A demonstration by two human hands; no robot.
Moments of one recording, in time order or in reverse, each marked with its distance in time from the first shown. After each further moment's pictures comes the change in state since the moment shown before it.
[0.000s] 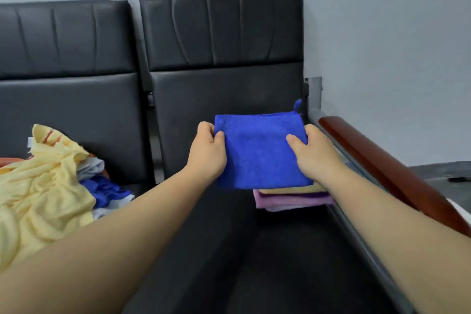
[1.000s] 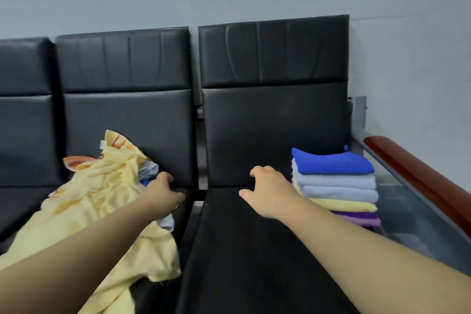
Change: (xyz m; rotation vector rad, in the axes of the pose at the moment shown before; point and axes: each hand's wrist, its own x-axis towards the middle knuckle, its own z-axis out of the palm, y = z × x) left_hand -0.026 -0.107 -0.196 0.588 -0.073 -0.320; right_hand -0.066 -0.090 0.130 -0.497 -0.478 -0.253
